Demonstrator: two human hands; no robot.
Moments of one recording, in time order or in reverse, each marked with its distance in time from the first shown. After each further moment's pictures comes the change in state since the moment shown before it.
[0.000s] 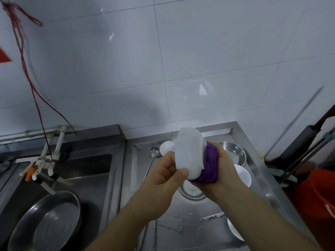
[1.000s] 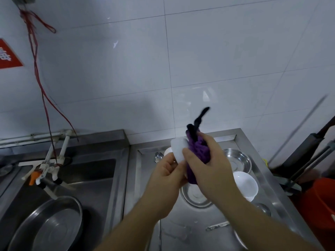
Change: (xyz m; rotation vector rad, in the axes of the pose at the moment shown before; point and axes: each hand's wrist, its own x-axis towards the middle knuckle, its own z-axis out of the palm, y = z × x) left_hand 0.015 0.004 -0.010 -0.257 0.173 -0.085; right_hand -0.011 0.026 0.044 -1.140 0.243 -0.753
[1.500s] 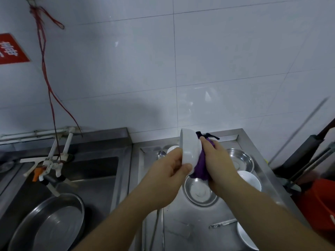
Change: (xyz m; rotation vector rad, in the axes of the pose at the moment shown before) left_hand -0.005 0.015 -0.048 0.811 -0.134 0.110; right_hand 0.028 0.016 0.021 0.380 0.042 0.441
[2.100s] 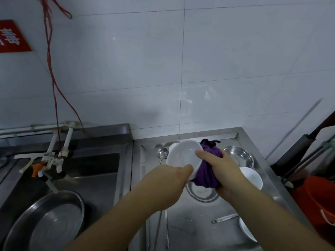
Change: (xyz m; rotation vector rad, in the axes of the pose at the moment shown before) left_hand -0.014 -0.052 -0.017 0.877 -0.225 0.226; right_hand -0.012 0.034 0.004 0.068 -0.059 0.100
